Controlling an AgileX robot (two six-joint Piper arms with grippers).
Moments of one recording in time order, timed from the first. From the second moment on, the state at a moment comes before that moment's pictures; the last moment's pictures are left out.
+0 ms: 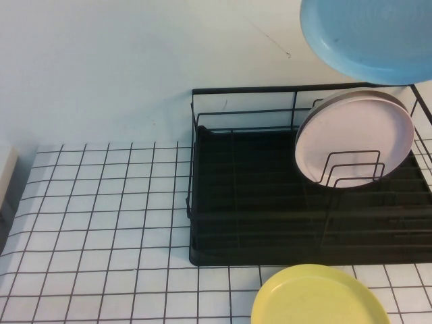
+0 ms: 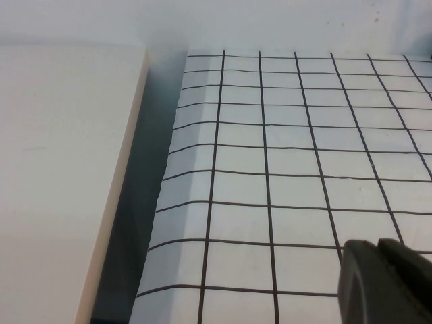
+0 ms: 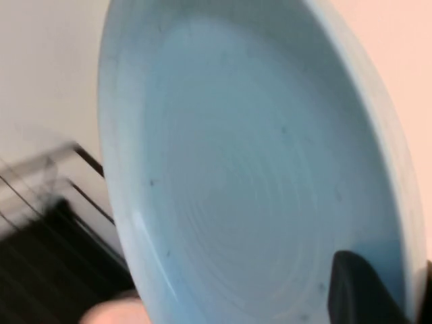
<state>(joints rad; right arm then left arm) 0.04 1.25 -1.22 0.98 0.49 -1.56 0.08 -0.01 0.02 -0.11 0.37 0.01</state>
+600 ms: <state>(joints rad) -0.07 1.03 -0.72 0.75 1.19 -0.77 0.08 -0.01 0.02 -0.11 0.37 0.01</state>
